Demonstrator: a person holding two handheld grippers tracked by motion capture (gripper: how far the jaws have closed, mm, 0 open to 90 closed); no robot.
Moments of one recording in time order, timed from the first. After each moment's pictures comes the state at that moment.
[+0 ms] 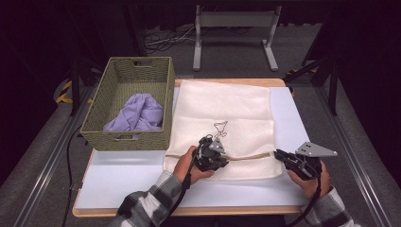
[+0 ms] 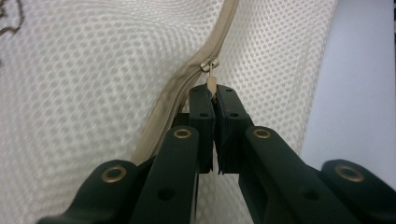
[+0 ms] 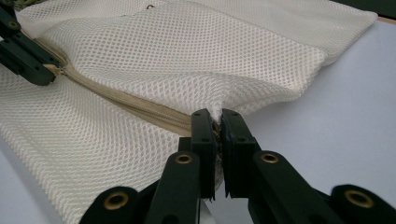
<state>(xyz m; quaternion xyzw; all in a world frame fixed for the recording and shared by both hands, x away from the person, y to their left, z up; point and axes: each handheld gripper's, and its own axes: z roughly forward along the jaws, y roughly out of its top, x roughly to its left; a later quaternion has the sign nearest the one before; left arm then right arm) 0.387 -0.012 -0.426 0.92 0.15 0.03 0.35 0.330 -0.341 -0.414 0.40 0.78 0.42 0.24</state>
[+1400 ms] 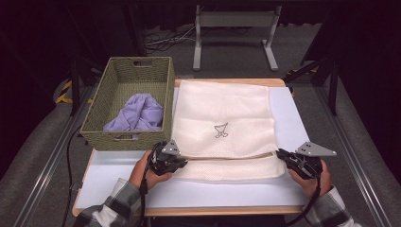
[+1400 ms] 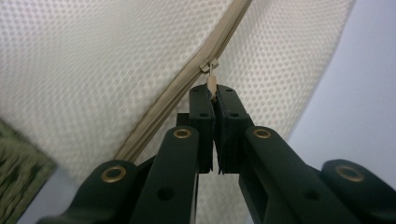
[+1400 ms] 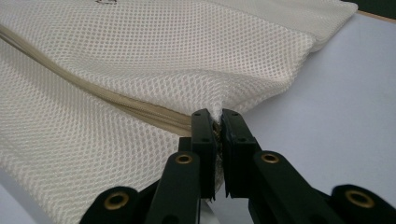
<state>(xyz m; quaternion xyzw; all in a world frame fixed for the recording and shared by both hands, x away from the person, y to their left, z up) 0.374 0.110 -0.426 0.91 0.22 0.06 0.34 0.333 -0.346 -0.418 0.40 0.78 0.40 0.26</state>
